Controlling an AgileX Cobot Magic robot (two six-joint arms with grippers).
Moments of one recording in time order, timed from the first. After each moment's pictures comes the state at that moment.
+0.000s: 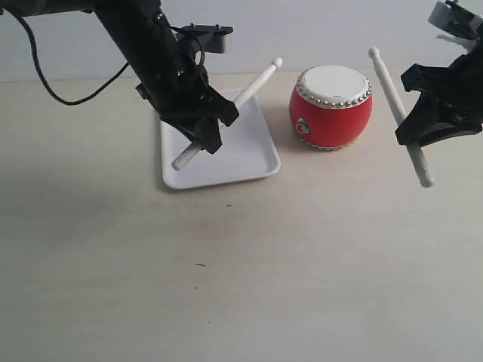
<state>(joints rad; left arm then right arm) -0.54 2.09 -1.74 -0.35 1.14 0.36 -0.05 1.67 -1.13 0.59 1.03 -0.44</state>
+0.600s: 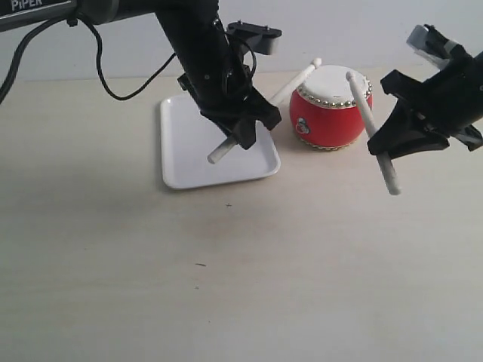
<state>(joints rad) -0.64 2.21 -1.95 -0.25 1.17 0.28 -0.05 1.77 -1.14 0.77 1.09 -0.48</state>
